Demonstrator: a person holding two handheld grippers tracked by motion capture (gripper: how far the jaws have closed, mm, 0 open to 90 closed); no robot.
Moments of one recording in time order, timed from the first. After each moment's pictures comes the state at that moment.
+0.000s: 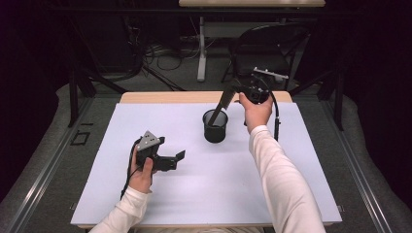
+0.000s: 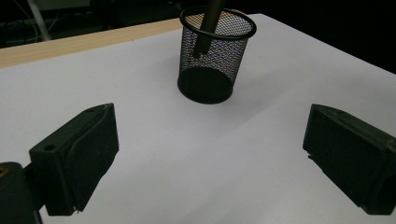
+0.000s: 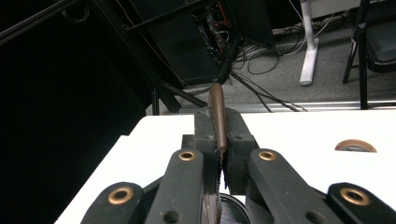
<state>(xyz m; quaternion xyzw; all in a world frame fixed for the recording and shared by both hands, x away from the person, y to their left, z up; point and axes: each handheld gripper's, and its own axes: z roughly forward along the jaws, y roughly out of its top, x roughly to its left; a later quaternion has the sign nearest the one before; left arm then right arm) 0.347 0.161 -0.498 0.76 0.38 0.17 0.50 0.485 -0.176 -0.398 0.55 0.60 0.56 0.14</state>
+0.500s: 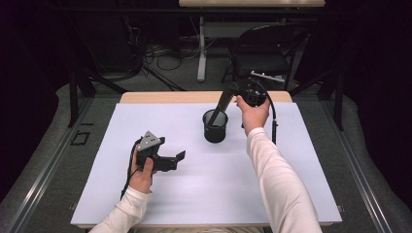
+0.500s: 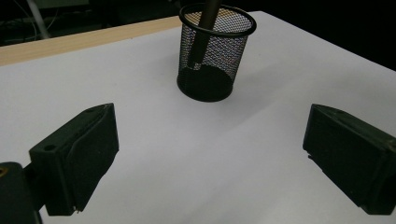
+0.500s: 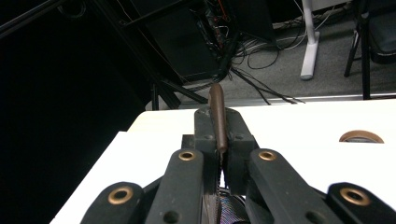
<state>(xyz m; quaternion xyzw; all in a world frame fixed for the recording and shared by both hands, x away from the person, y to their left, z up) 0.347 0.160 -0.499 0.76 0.38 0.16 0.50 0.488 -0.171 -0.412 0.55 0.60 0.56 0.13</state>
